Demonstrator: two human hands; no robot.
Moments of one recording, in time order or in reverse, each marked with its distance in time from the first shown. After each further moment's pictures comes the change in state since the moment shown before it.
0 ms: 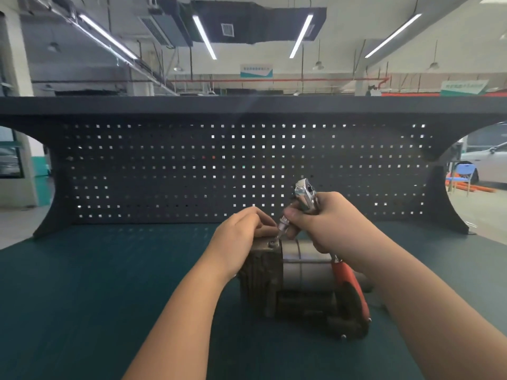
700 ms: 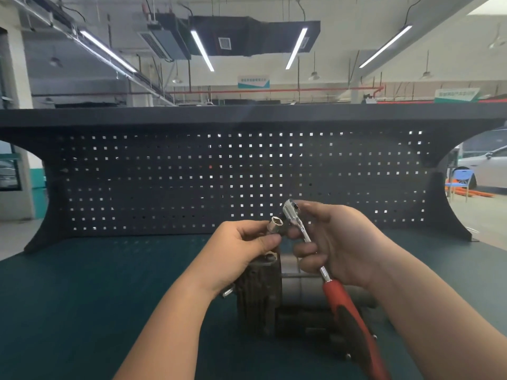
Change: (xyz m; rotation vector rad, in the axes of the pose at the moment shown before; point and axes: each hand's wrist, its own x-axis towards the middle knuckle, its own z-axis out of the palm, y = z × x) left_hand 0.000 0.009 -0.001 -0.155 -0.143 0.090; right_hand 0.011 0.007 -0.004 0.859 -0.218 0.417
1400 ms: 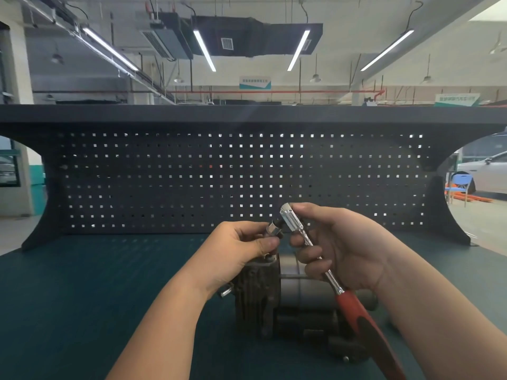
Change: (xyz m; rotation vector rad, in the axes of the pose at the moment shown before) left_hand 0.000 -0.002 -0.005 -0.042 -0.001 -0.045; right_hand -0.004 -0.002 -0.005 -0.090 -0.080 0.047
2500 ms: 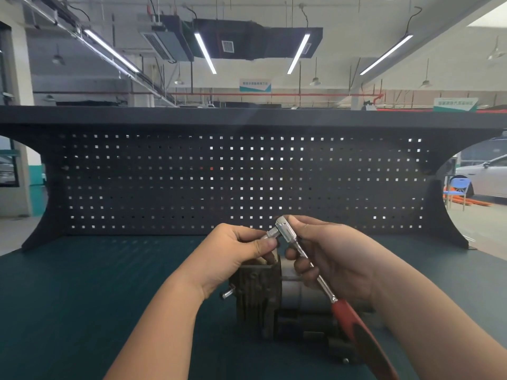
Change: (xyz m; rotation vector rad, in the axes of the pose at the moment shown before) left_hand 0.001 -0.004 -0.012 0.090 -0.047 -0.052; right_hand 0.003 0.012 0.004 -0.122 0.058 -0.015
